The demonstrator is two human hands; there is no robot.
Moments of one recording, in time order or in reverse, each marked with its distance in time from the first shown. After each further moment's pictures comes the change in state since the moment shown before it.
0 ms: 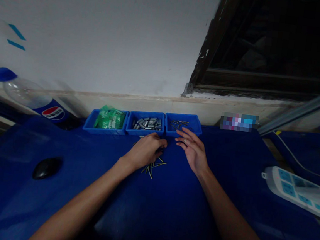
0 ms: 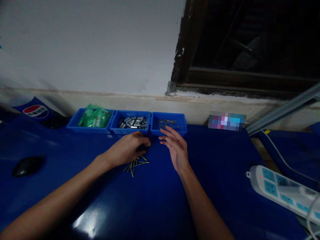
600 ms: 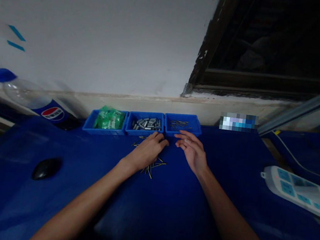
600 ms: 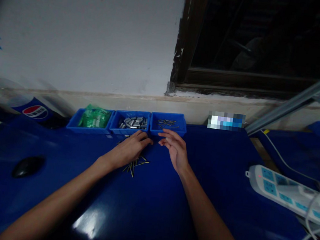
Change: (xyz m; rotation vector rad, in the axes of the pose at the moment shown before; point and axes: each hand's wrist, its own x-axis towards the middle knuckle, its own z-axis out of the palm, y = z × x) left_hand 0.002 0.006 0.007 0.249 -0.028 0.122; right_hand 0.001 -0.002 0.001 0.006 -0.008 0.030
